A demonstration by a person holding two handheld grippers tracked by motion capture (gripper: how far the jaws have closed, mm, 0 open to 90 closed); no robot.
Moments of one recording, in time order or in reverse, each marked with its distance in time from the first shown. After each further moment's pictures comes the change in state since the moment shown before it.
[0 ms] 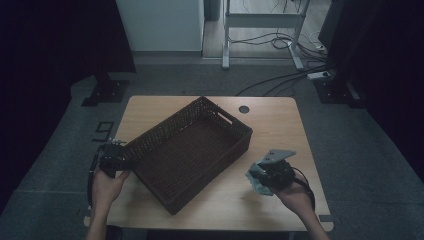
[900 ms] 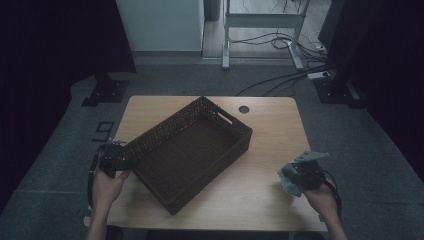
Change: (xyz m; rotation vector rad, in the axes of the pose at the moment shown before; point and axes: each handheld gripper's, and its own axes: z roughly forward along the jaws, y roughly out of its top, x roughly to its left) left arm 0.000 0.000 0.000 -0.003 0.000 -0.002; right arm -0.066 -0.073 -0.016 0.063 -0.172 0.203
